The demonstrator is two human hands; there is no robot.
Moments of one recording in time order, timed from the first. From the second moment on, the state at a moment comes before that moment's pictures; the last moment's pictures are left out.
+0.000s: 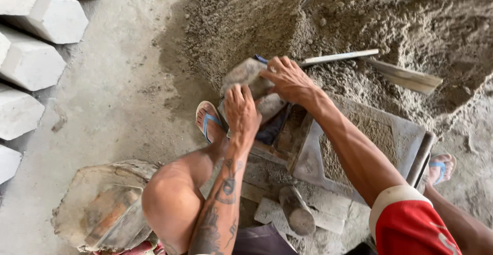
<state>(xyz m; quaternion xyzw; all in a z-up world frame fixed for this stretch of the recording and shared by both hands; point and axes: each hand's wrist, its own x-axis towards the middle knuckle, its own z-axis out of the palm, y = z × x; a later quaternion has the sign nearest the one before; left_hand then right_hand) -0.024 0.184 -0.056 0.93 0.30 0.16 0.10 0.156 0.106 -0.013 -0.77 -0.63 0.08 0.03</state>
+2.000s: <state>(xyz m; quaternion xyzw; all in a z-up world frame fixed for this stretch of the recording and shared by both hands) 0.015 0.014 0.048 0.97 -0.15 0.10 0.19 0.072 -0.210 0.057 -0.93 -0.36 0.00 0.10</state>
